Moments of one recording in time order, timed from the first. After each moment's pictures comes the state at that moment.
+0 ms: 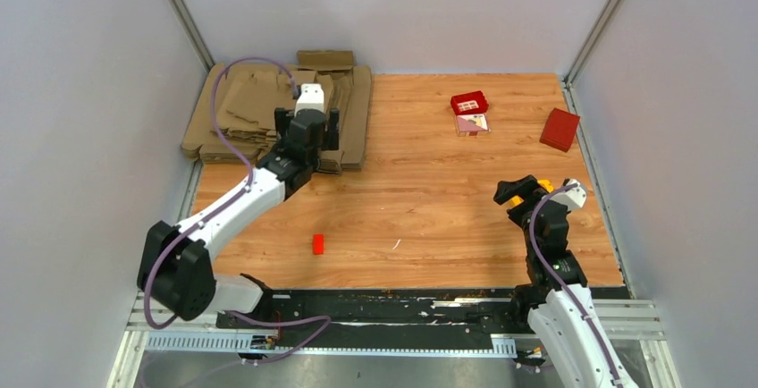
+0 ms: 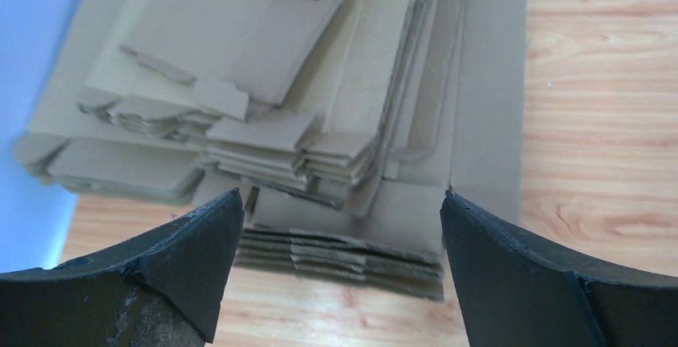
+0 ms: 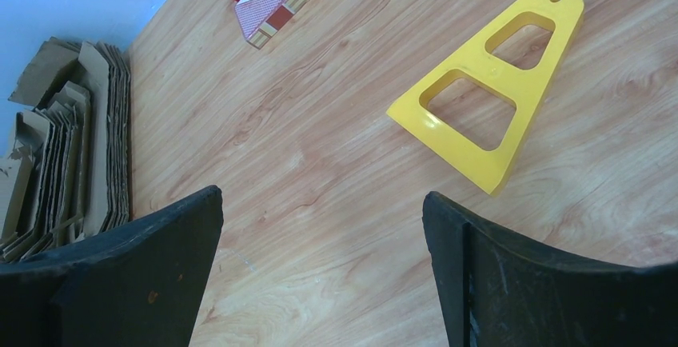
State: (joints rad) left arm -0.52 1.32 0.96 -0.07 -0.60 -0.17; right arm 0.13 0.46 0.26 -0.14 0.27 0.73
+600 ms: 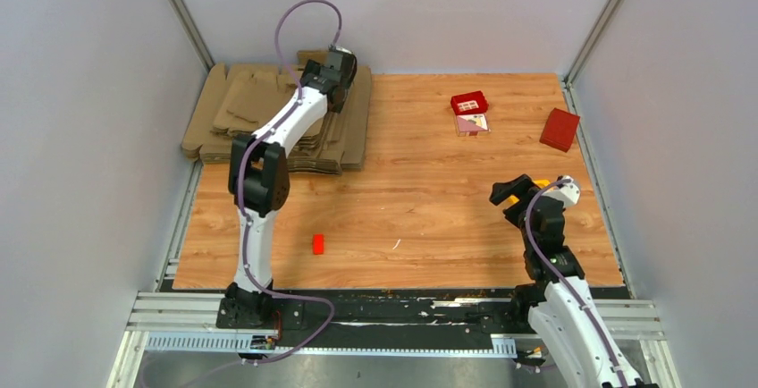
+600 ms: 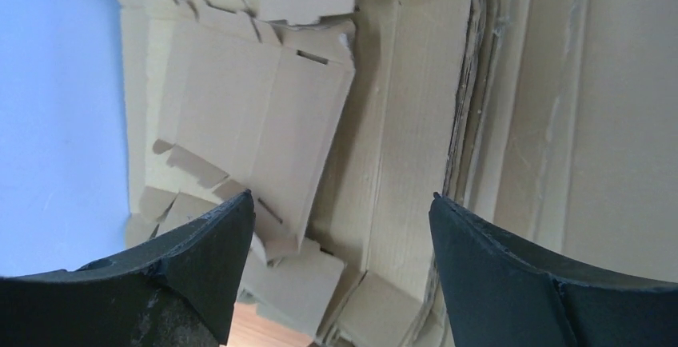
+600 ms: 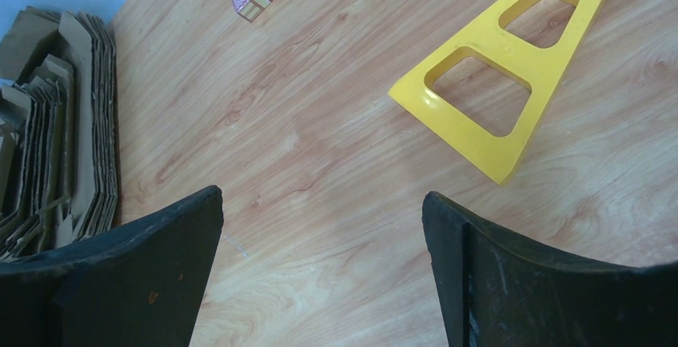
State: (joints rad) left arm -0.38 2.11 1.90 -0.54 -0.63 0.12; right arm 0.13 0.53 0.26 -0.11 0.22 0.73
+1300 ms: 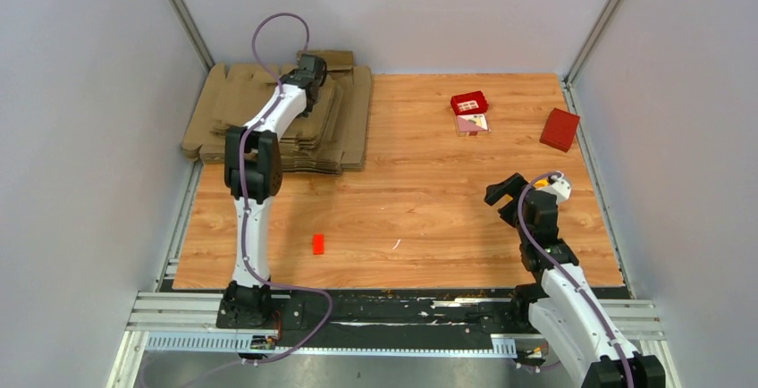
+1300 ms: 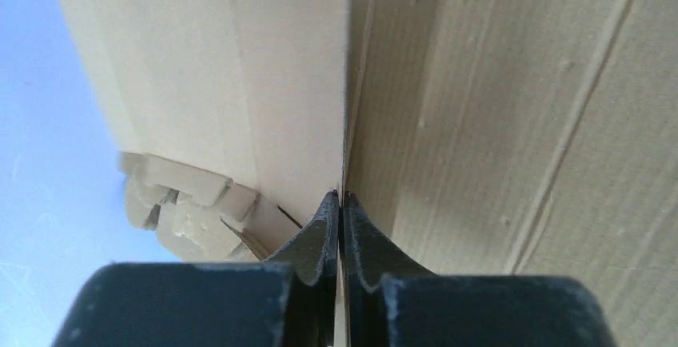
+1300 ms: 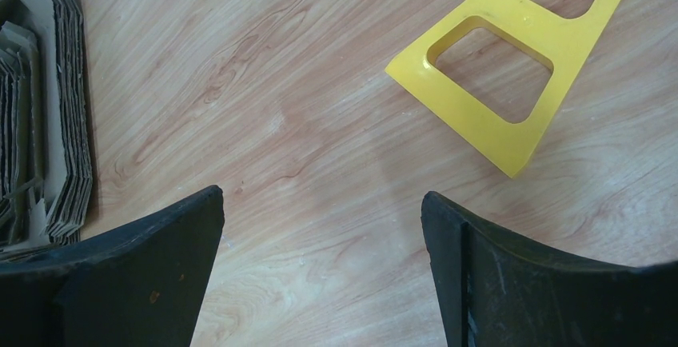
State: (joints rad) left arm -0.21 2.31 2.03 -0.71 -0.59 0.12; right arm 0.13 0.68 0.26 -0.04 0.18 0.73
